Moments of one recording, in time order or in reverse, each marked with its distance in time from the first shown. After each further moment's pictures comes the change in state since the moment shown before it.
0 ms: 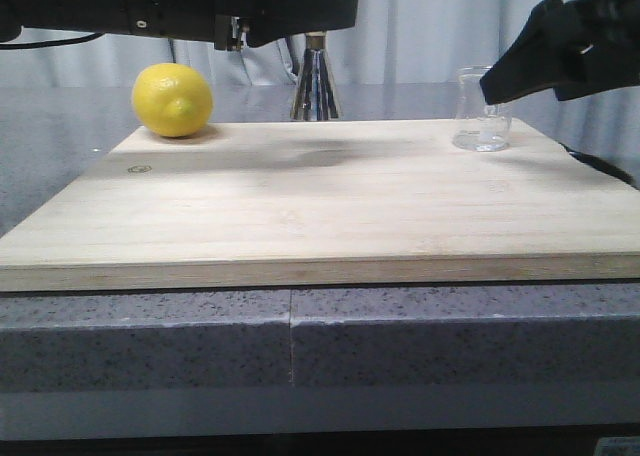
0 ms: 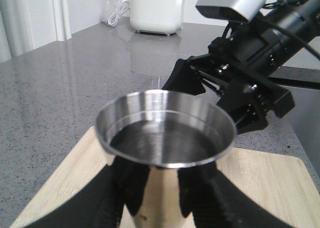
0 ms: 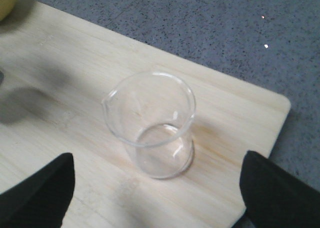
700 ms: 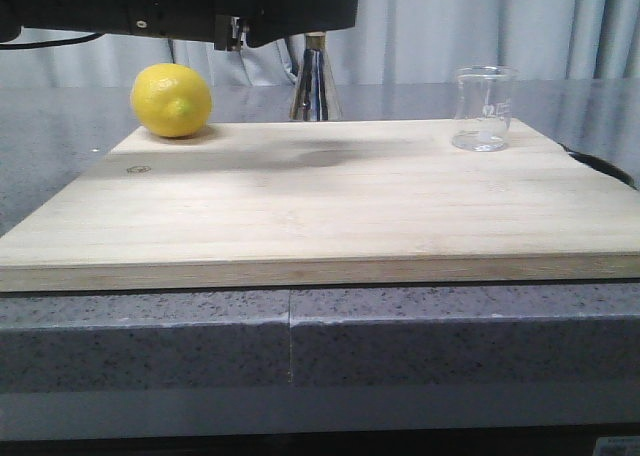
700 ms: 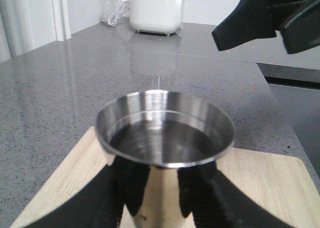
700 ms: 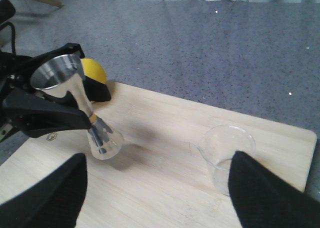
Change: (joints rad) left arm 0.000 0.000 0.000 0.000 0.000 0.000; right arm 0.000 -0.323 0.023 -0.054 -0.106 0.326
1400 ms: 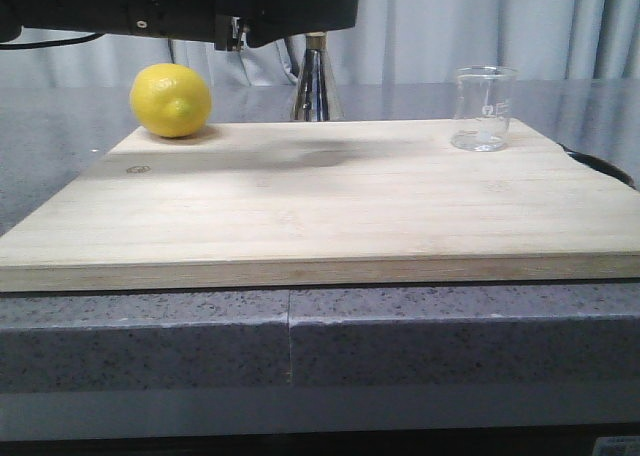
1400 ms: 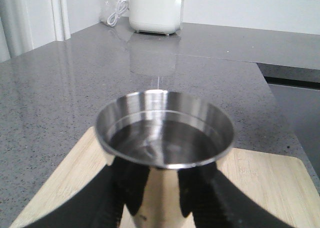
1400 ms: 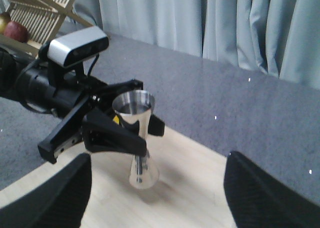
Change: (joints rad) left arm 0.000 0.000 0.000 0.000 0.000 0.000; right arm 0.000 -0.125 0.059 0.246 -0.081 -0.374
